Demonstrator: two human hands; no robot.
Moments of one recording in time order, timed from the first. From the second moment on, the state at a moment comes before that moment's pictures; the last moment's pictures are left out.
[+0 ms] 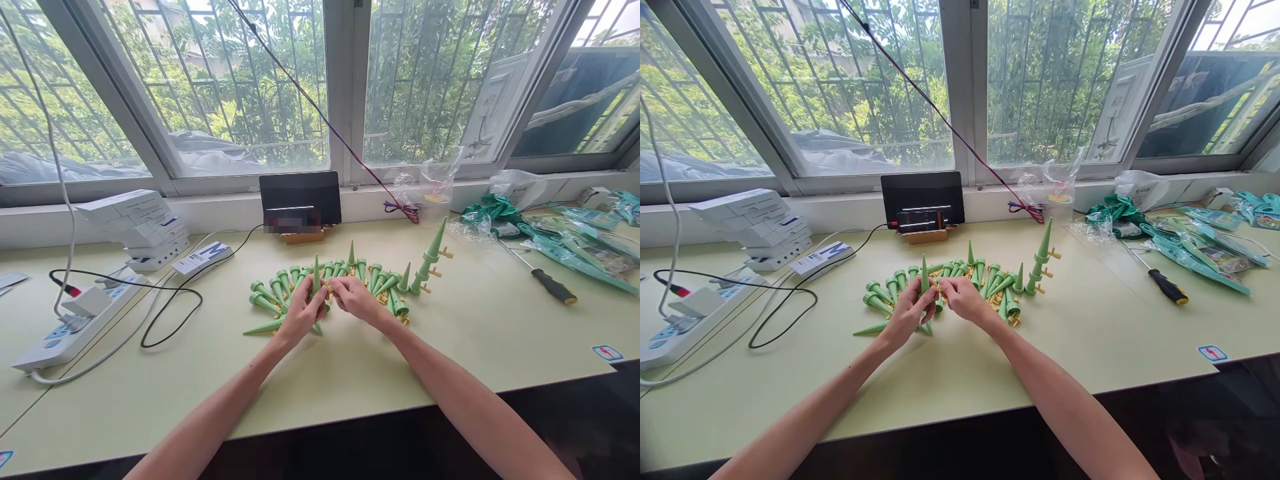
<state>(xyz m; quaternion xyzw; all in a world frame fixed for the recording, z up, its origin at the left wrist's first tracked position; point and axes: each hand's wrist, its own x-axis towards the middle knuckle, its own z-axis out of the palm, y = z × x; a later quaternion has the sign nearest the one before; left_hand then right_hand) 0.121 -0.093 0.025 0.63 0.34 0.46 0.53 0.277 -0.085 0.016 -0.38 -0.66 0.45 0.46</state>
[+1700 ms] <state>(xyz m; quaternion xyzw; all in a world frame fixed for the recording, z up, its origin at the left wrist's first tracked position) 0.119 -0.087 0.016 0.59 0.32 0.47 0.57 0.274 -0.085 0.016 -0.38 -0.65 0.48 0.46</state>
